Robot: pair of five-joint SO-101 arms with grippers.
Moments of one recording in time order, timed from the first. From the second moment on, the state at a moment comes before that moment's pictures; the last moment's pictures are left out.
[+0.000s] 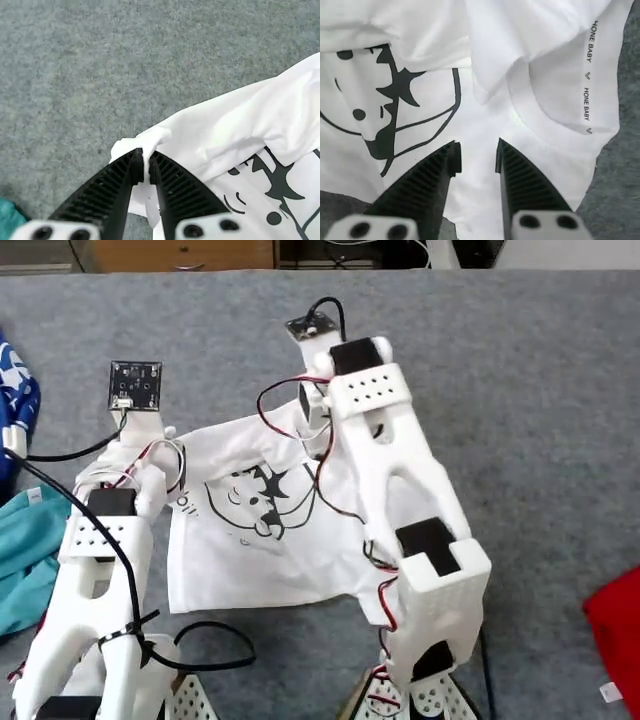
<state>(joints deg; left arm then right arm) -5.0 -35.9 54.1 33.7 -12.4 -22.2 21.8 -18.0 92.5 -8.8</state>
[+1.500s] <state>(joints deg) -5.0 -35.9 53.6 33.8 -11.9 -16.5 29.2 -27.1 88.7 -12.4</state>
